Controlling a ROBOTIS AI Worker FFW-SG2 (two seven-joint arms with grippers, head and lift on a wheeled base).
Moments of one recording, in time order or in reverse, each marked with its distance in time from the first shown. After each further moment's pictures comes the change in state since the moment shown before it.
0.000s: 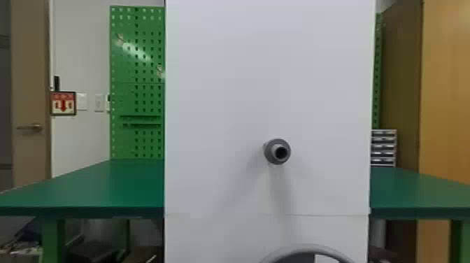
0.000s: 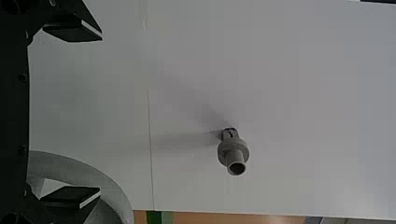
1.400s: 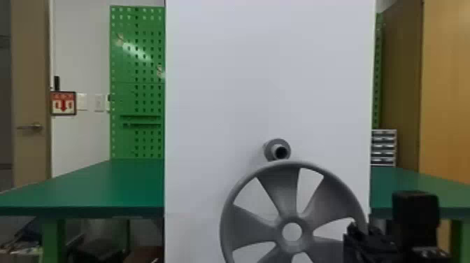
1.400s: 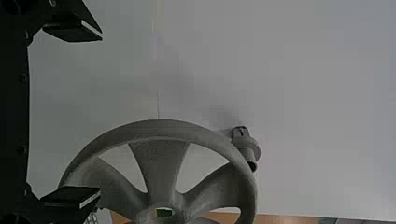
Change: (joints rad) left arm -0.009 0.000 -0.001 -0.021 -0.009 0.073 0.001; right arm -0.289 -0.012 0.121 -0.221 -0.044 0.402 -0.150
